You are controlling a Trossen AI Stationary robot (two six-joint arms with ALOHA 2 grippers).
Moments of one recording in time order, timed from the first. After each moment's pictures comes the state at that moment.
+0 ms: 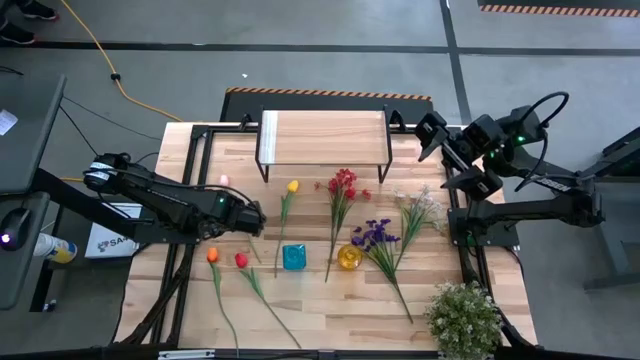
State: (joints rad) left arm -0.20 1.30 0.77 -1.07 -0.21 -2.18; right arm -0.37 0.93 1.04 0.54 -0.98 0.45
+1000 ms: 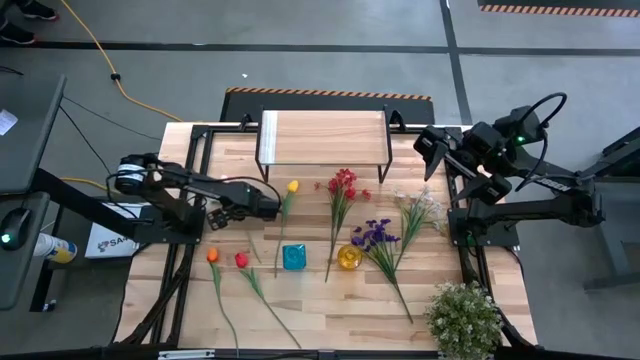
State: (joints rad) left arm 0.03 1.56 0.77 -1.03 -0.25 -2.09; right arm -0.37 0.93 1.04 0.54 -1.16 0.54
